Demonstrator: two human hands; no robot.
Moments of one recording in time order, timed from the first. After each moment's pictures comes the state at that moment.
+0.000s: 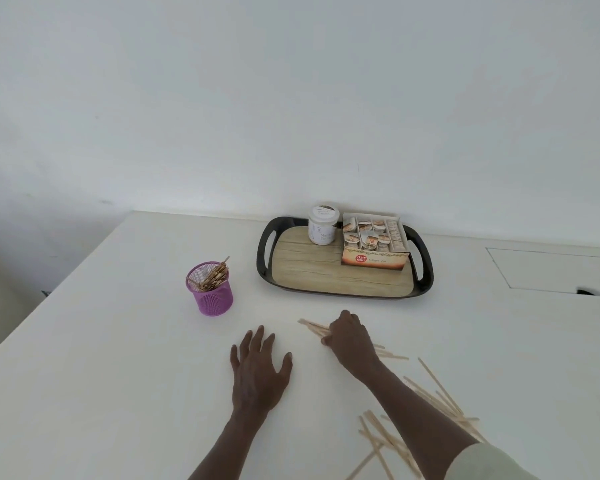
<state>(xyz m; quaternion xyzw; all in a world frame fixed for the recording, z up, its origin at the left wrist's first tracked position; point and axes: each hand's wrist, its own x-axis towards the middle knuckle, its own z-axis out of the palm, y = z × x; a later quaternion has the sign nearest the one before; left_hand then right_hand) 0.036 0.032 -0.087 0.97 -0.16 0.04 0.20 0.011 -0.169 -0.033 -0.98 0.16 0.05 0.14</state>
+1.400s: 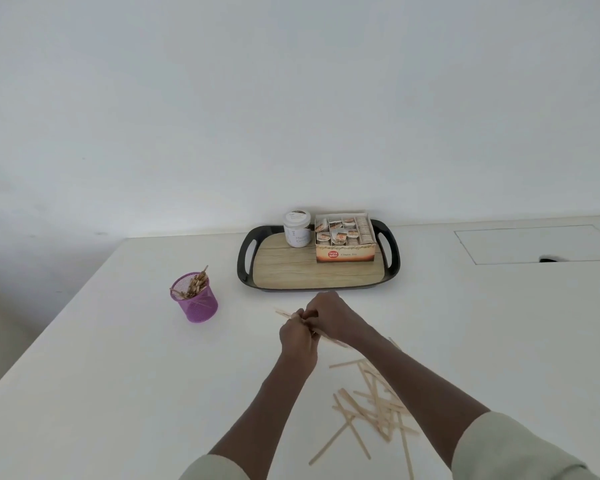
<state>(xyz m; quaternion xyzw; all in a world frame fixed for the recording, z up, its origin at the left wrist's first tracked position) -0.008 -0.097 0.009 0.43 0.18 -0.25 0.85 -0.028 -0.195 0.045 -0.95 0.02 0.01 0.33</state>
